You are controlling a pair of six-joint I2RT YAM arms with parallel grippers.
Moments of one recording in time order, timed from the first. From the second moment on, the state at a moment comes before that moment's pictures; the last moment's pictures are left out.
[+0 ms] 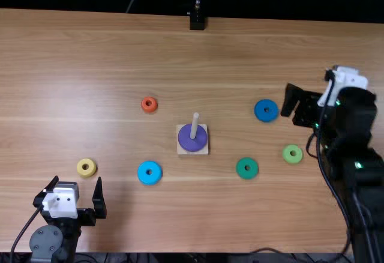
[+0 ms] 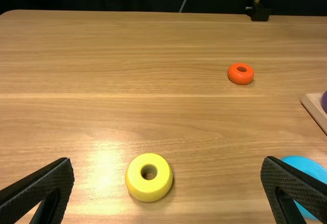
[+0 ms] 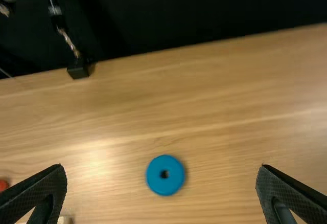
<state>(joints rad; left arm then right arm) -0.06 0.01 0.11 -0.39 -0.02 -0.07 0.03 1.34 1.19 -0.43 0.01 0.17</state>
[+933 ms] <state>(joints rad) -0.06 0.01 0.11 -0.40 -0.02 -0.07 0.10 1.93 1.35 -0.58 0.07 0.21</state>
